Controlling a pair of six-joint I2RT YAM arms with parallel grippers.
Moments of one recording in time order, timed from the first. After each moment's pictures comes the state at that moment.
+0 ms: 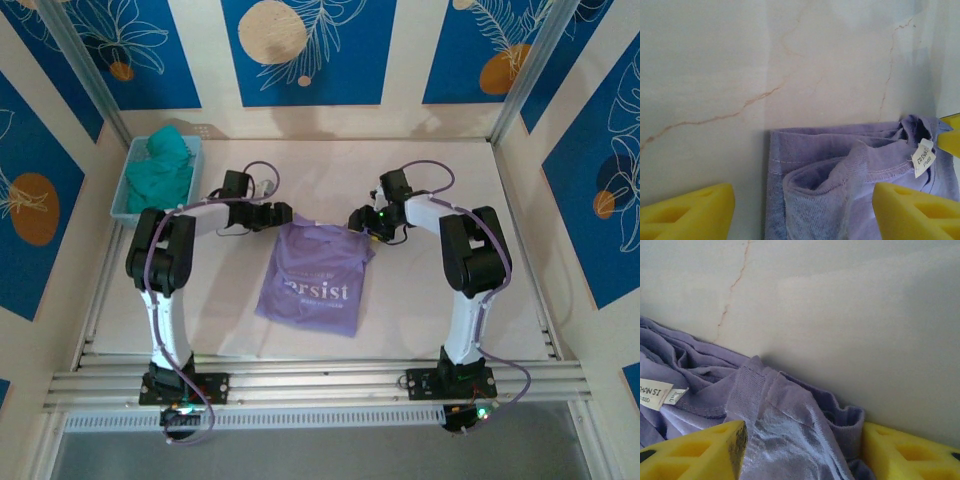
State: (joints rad) left arm -0.26 2.05 1.28 -0.17 0.62 -0.36; right arm 0.26 1.97 1.25 -0.44 -0.44 0.50
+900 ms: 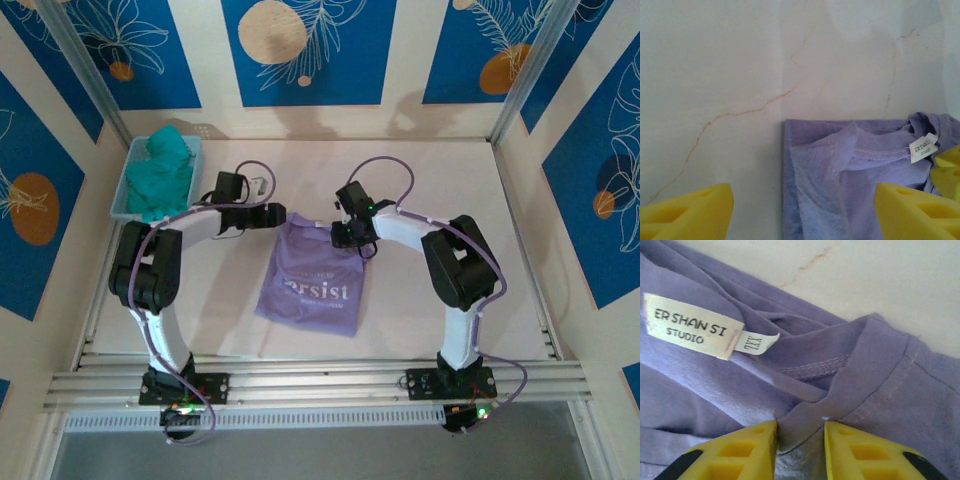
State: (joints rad) left arm -0.26 1.87 1.15 -0.15 0.46 -0.28; right arm 0.53 1.92 1.26 -0.47 -0.06 0.34
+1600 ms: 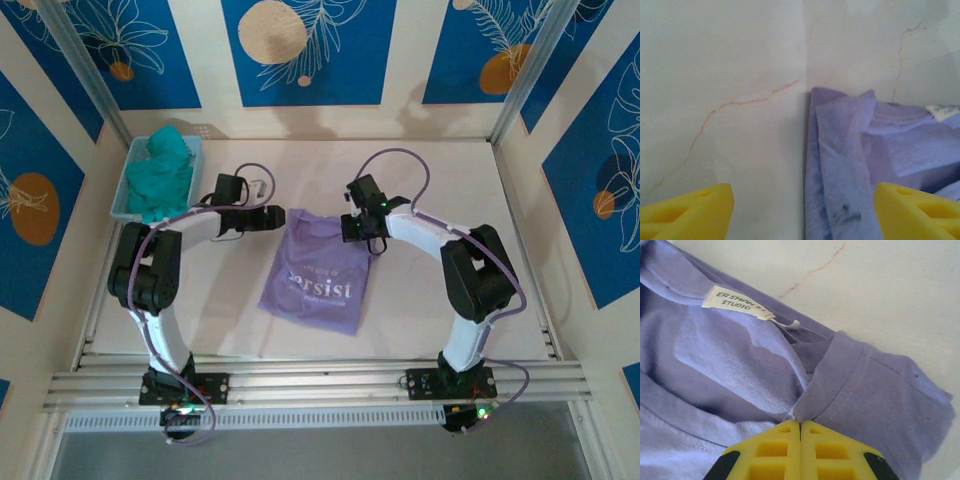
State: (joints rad) left arm -0.26 1.85 1.13 -0.15 0.45 -0.28; right arm 0.49 1.79 1.22 -0.49 -0.03 0.32
